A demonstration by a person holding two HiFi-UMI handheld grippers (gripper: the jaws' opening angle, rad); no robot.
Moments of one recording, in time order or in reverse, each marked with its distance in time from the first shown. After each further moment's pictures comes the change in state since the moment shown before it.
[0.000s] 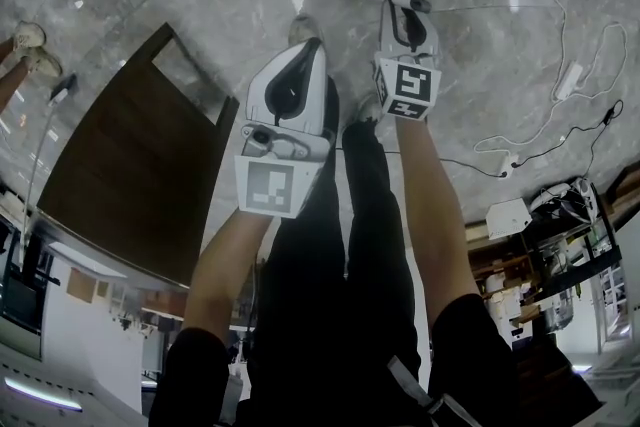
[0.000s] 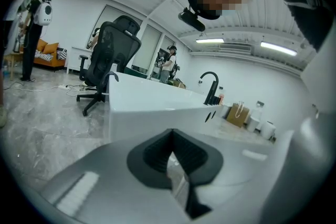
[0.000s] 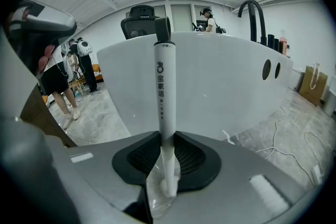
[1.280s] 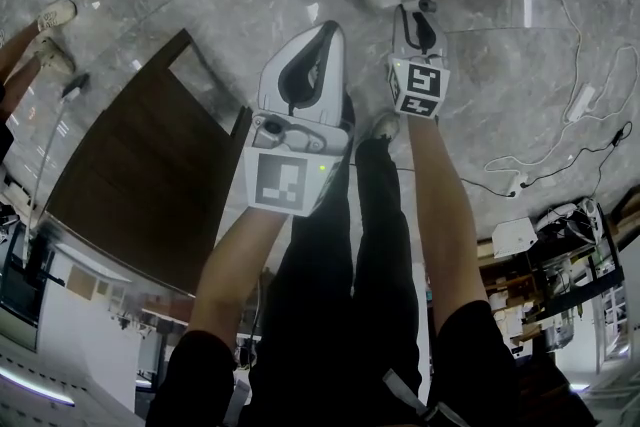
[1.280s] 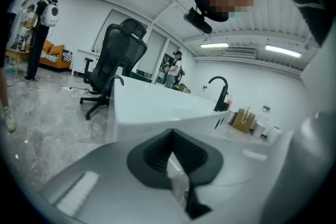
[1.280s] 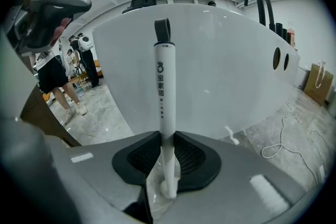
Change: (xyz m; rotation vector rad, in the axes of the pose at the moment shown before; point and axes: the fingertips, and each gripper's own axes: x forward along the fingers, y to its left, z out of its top) left arm 0.028 0.039 0.016 -0.060 -0.101 0.055; right arm 0.049 0.010 -0.031 -0.018 0.050 0.027
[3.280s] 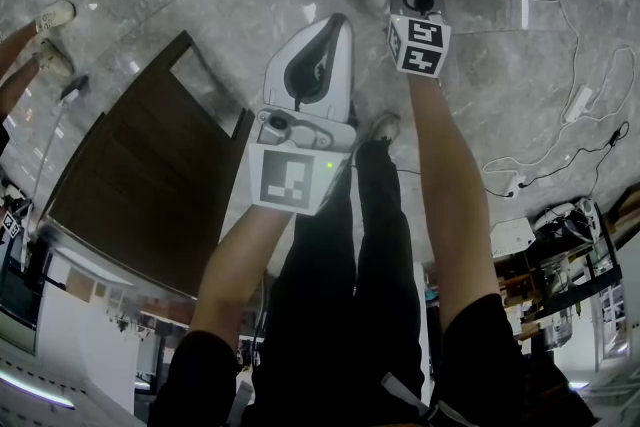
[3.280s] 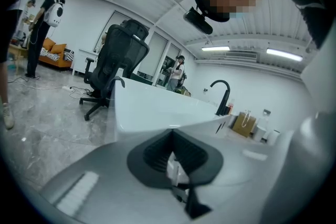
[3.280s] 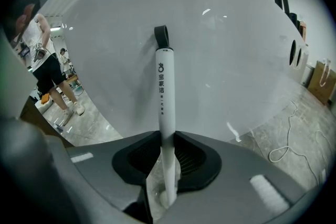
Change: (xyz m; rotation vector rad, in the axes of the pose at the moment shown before) left arm 0.007 0.004 0.008 -0.017 0.000 -0.011; right arm 0.067 -0.002 0.025 0.012 0.083 0.016
